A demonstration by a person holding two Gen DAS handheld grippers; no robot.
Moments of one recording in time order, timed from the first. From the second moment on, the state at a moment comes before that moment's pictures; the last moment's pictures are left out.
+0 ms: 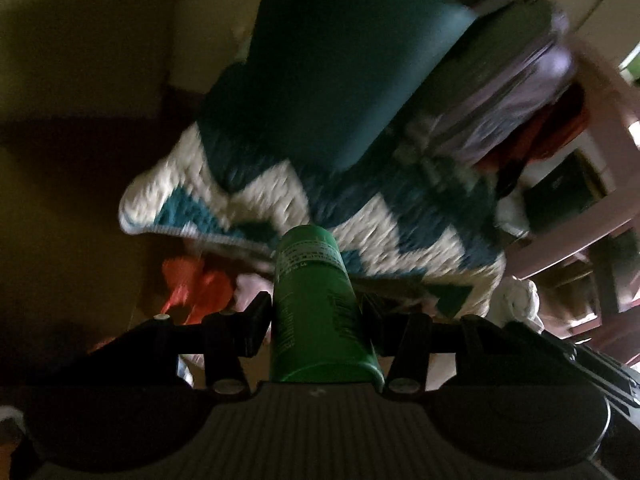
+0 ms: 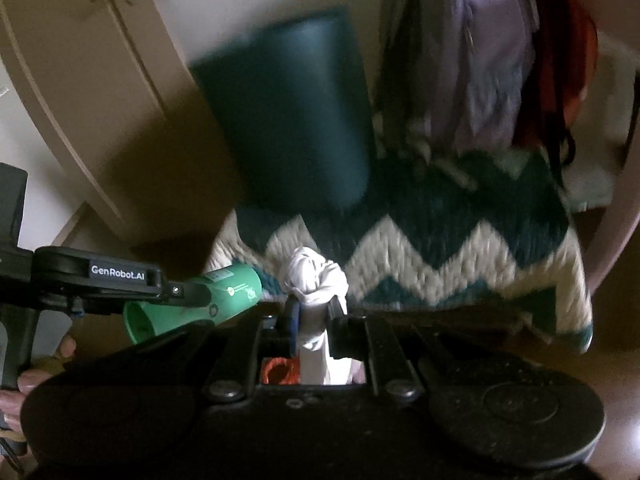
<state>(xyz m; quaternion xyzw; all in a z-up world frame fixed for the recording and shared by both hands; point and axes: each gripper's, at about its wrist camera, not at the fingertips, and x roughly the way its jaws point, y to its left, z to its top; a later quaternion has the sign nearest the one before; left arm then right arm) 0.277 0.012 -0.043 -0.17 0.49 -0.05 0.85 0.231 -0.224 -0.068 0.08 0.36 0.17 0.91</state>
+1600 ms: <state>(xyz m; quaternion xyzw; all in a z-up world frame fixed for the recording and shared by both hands) 0.568 0.031 0.053 -0.08 0.41 -0.01 0.91 0.518 -0.158 0.042 0.02 0.28 0.17 0.95</state>
